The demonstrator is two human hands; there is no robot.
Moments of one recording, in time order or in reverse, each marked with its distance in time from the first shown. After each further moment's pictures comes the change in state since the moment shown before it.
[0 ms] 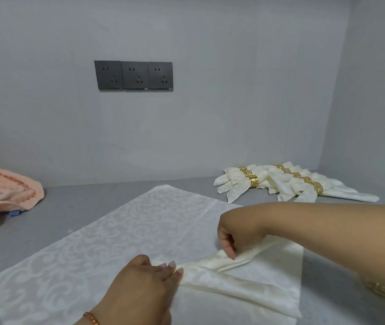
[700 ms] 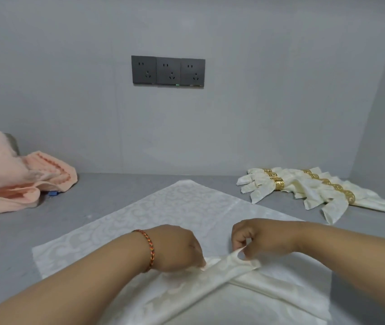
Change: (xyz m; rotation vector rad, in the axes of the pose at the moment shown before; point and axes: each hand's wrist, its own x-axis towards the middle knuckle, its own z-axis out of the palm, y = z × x) left_hand 0.033 -0.024 -0.059 -0.433 -0.583 -0.454; right_hand 0.013 0.002 0.028 0.423 0.144 -0.180
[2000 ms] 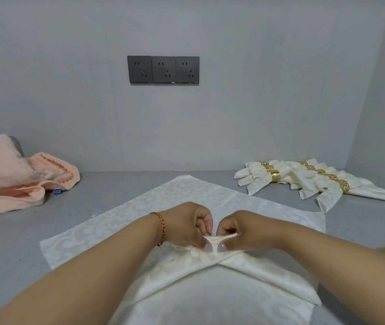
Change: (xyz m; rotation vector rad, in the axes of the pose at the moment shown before) left_hand 0.034 -0.001 0.003 -0.471 0.084 0.190; right_hand 0.001 -0.011 0.023 0.050 0.182 -0.072
